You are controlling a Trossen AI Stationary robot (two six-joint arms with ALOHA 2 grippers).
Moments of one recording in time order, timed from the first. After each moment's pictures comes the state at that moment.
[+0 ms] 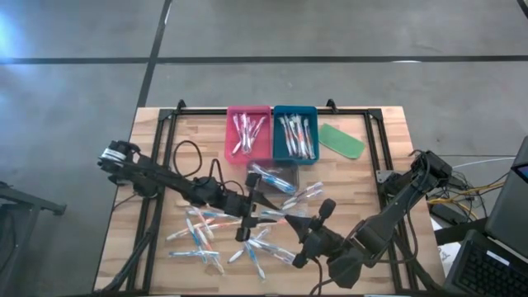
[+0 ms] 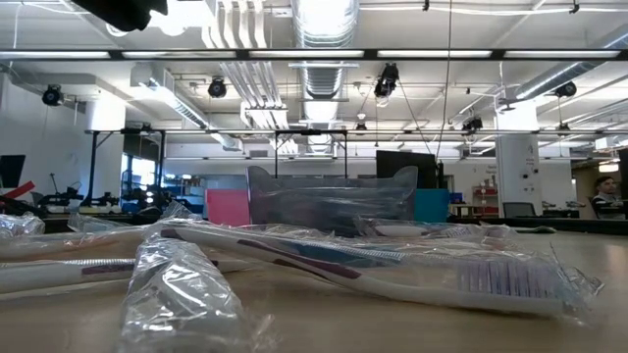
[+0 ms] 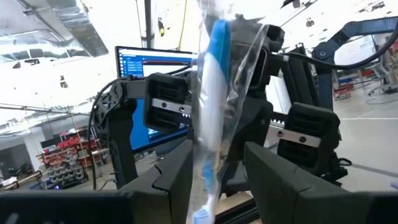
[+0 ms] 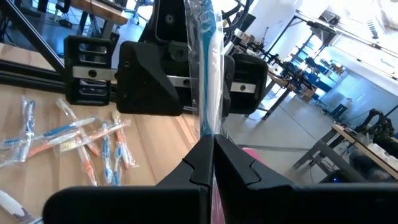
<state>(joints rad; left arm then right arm) -0.30 1.61 0.86 1.14 0.04 0.30 0.75 1.72 1.45 -0.26 1.28 0.04</state>
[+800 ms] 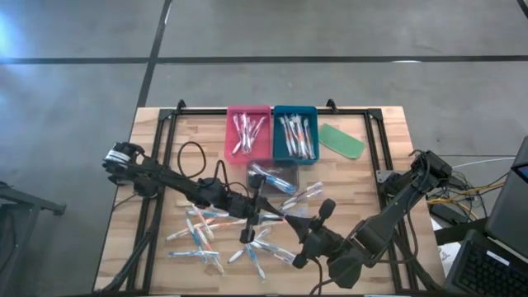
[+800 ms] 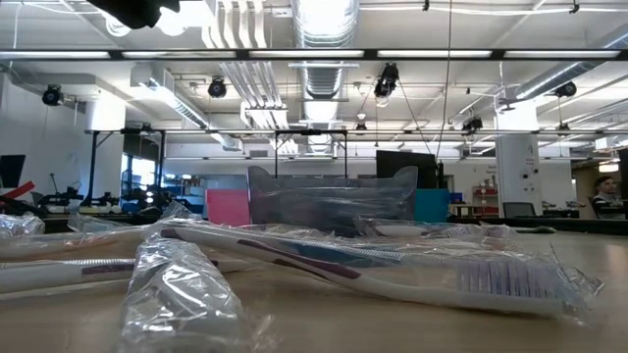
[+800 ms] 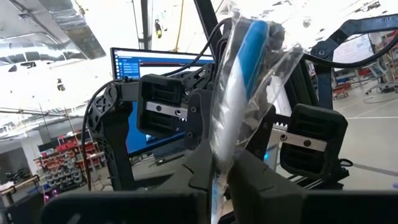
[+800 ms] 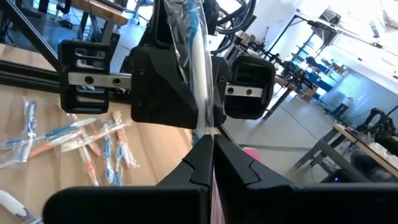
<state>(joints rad) -0.30 1.65 0.91 1.13 0.05 0.31 0.75 1.72 1.45 -0.26 1.28 0.05</state>
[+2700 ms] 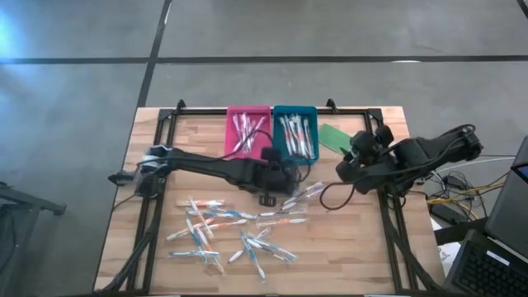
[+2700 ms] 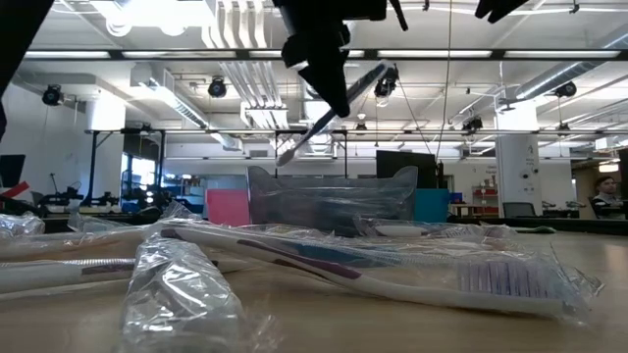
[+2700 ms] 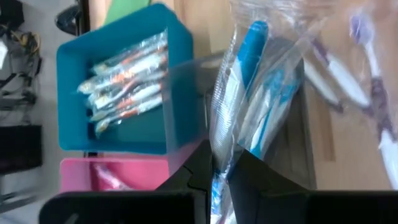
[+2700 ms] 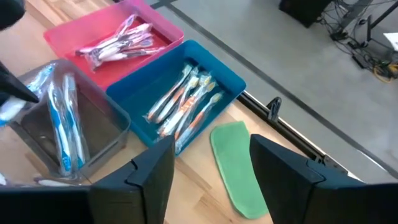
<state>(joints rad) -0.14 1.98 1.85 -0.97 -0.50 0.15 0.37 1.23 1.45 -1.57 0.88 1.07</state>
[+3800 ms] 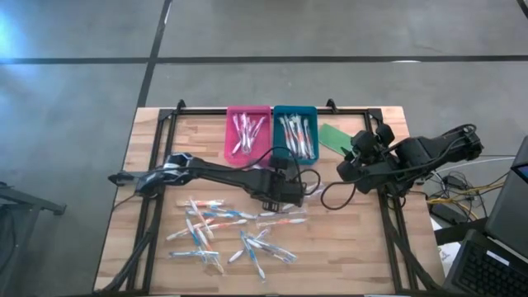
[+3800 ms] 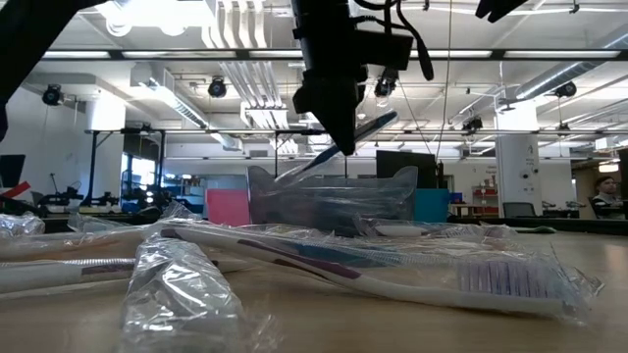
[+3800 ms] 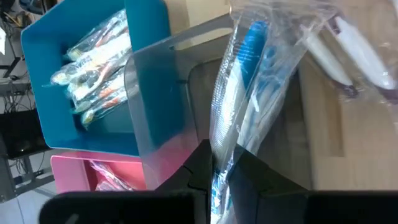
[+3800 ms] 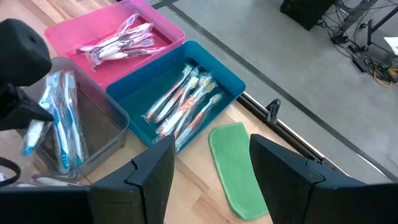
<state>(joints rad) -0.15 2.18 2.02 -1.13 -0.56 0.13 0.37 1.22 1.45 -1.57 0.88 1.04</state>
